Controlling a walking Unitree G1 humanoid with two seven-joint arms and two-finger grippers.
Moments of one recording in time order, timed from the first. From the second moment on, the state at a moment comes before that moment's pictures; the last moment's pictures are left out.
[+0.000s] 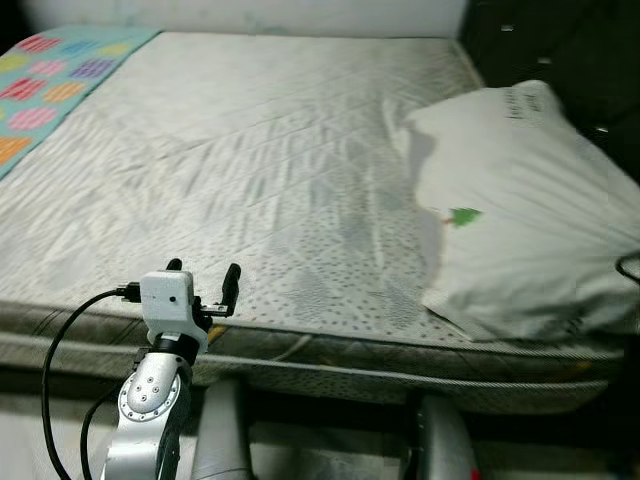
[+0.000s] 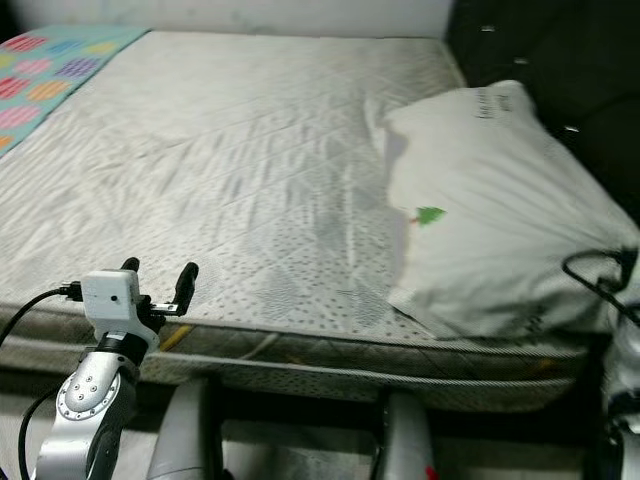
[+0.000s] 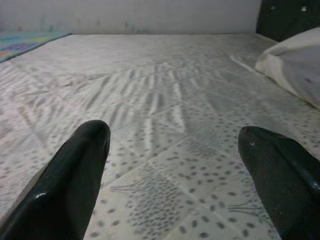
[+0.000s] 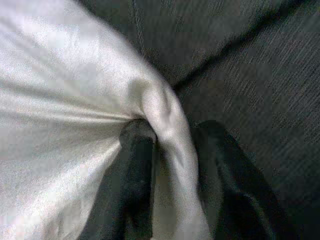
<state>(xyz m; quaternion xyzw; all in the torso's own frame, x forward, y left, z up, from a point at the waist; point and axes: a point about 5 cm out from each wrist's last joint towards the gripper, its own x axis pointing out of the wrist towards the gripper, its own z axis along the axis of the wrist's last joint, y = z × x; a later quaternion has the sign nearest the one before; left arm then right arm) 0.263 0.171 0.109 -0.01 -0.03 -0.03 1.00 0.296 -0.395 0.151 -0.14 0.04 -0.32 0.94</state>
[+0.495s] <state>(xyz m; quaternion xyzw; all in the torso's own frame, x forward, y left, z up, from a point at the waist) 0.263 0.168 0.108 -0.02 -0.03 -0.03 1.00 0.354 -0.338 0.221 -0.13 -0.11 -0.28 0.94</state>
